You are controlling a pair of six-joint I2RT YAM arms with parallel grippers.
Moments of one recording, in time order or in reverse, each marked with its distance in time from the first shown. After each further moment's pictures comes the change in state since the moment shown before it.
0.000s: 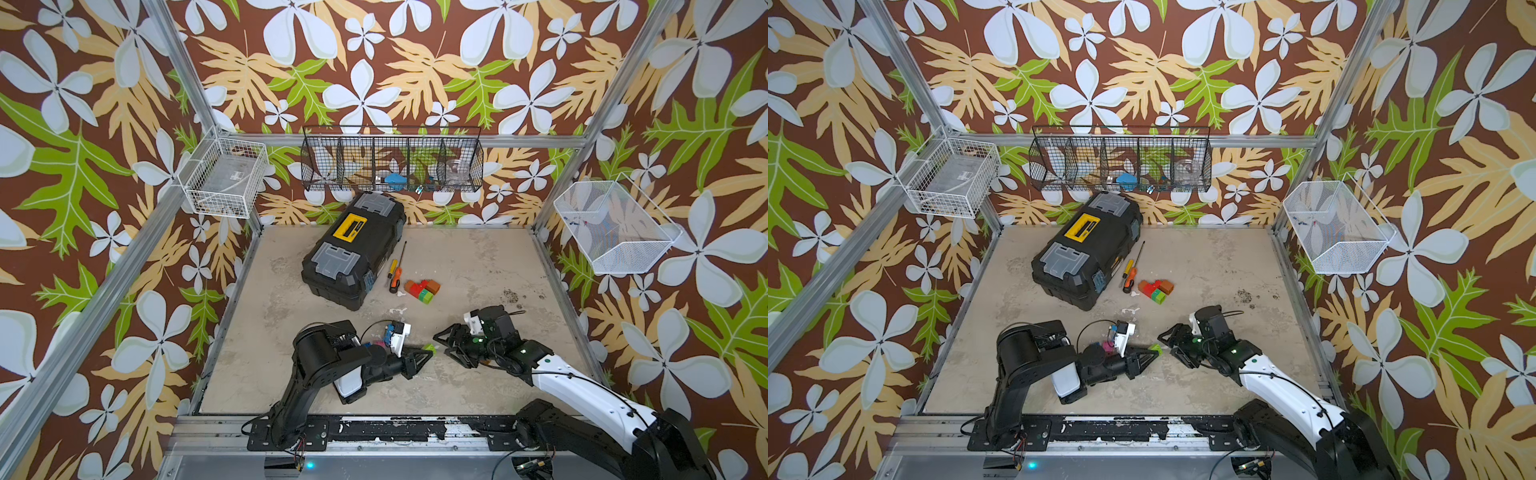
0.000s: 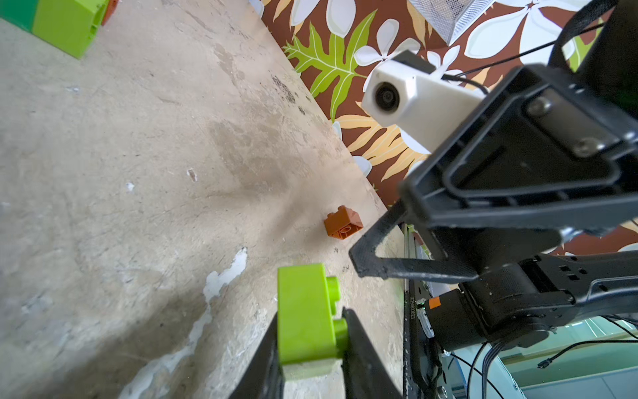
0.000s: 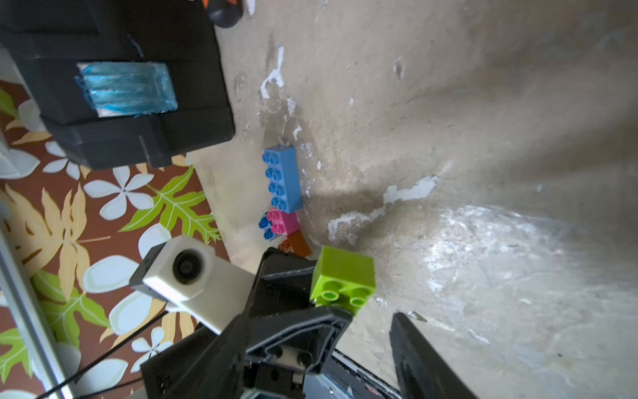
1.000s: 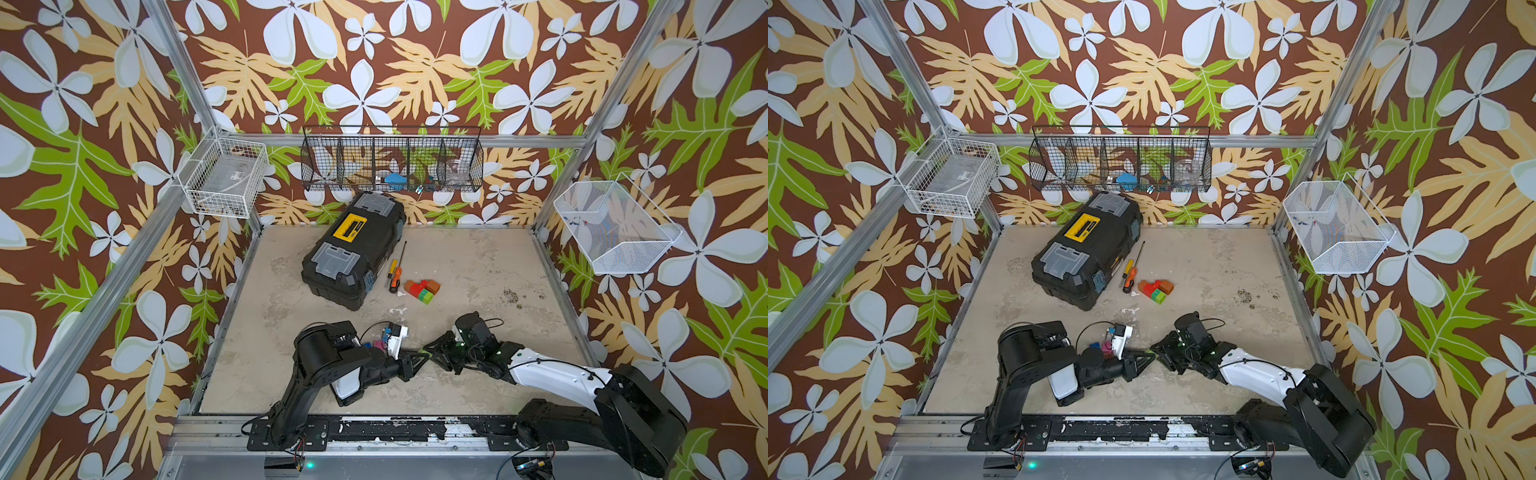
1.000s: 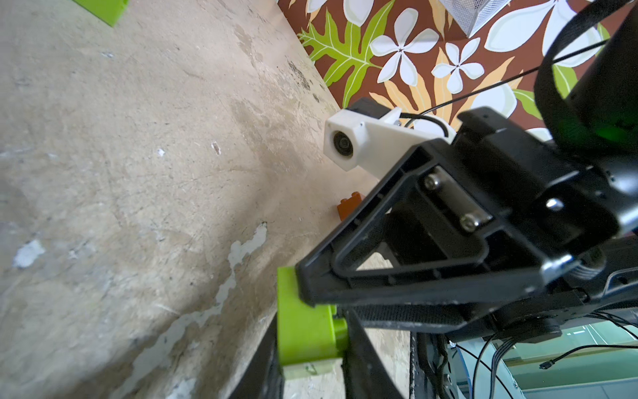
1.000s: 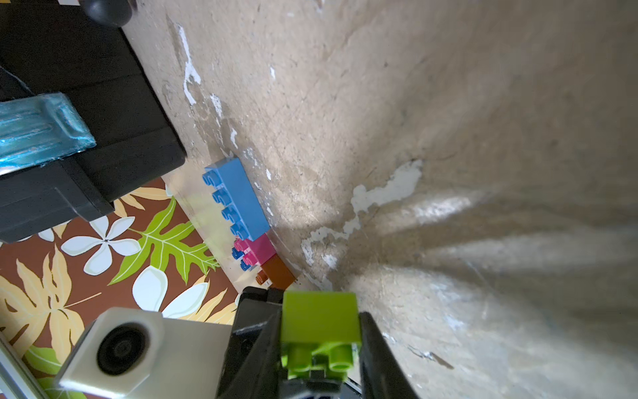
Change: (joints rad) left arm 0.000 0.011 -0.027 -0.003 -0.010 -0.022; right arm 0.130 0.224 -0.036 0.236 0.093 0.266
